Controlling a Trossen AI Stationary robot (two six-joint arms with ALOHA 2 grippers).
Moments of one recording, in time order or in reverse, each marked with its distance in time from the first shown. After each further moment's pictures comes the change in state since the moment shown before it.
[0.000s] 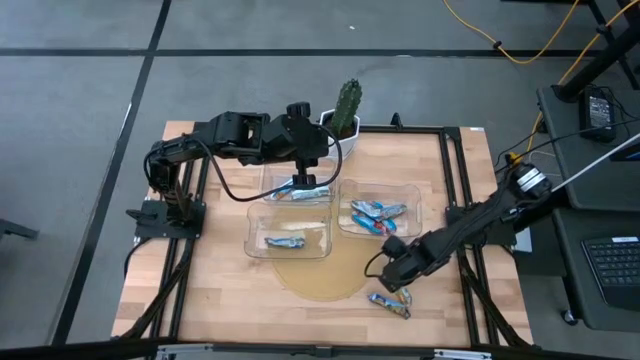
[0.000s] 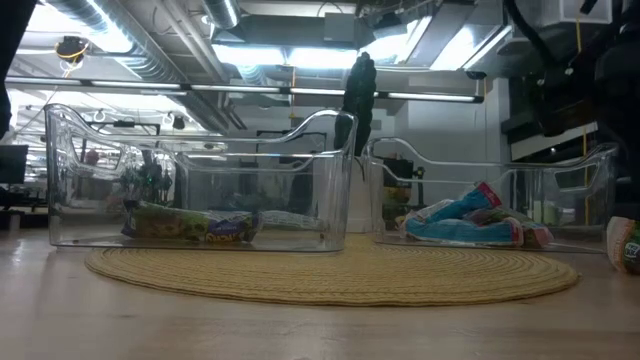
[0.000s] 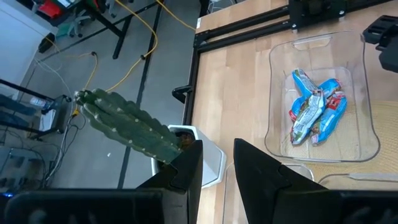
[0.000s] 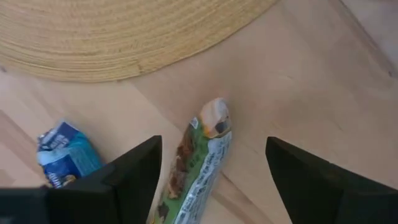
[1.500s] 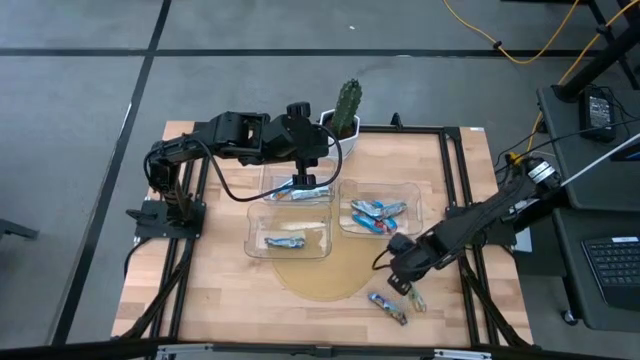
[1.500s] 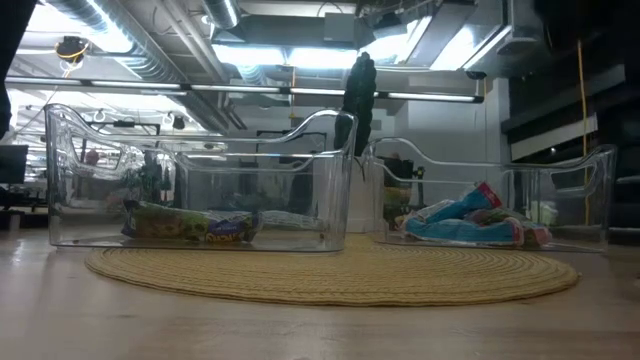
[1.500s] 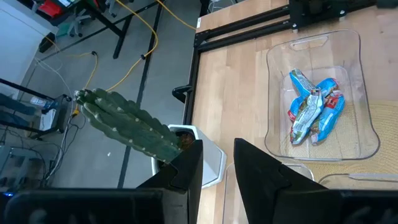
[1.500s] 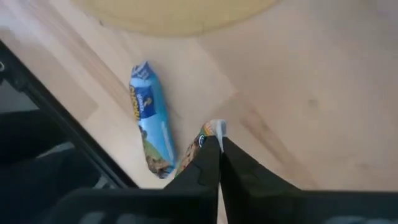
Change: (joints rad) left arm 0.000 0.000 0.000 0.000 0.000 -0.002; right arm -0.006 -0.120 0.220 -0.302 -0.123 -0.062
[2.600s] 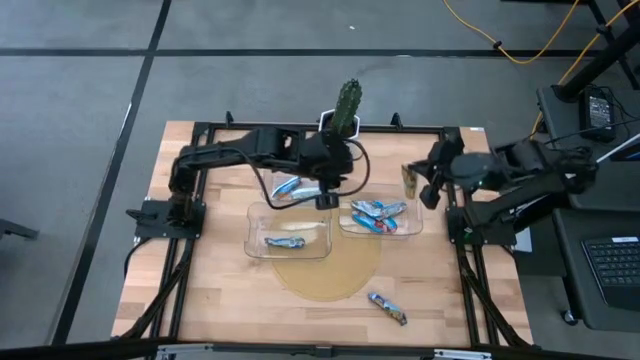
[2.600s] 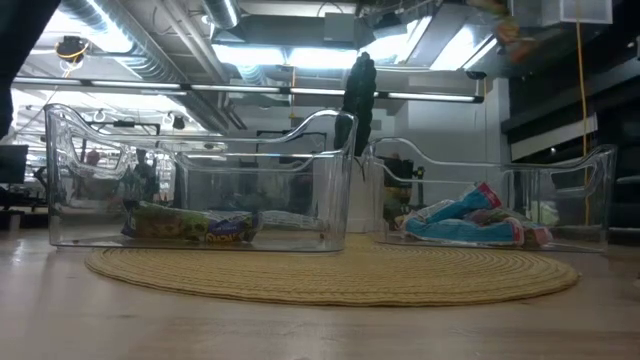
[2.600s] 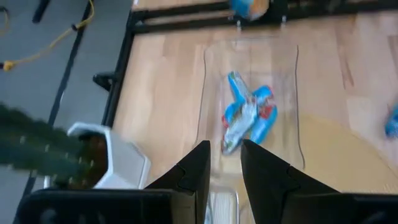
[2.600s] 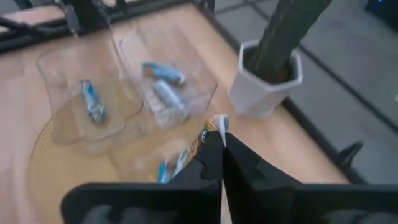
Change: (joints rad) left arm 0.009 0.152 -0.001 0.038 0.252 -0.216; right arm -0.358 -0.393 0.385 -0.256 0.642 -0.869
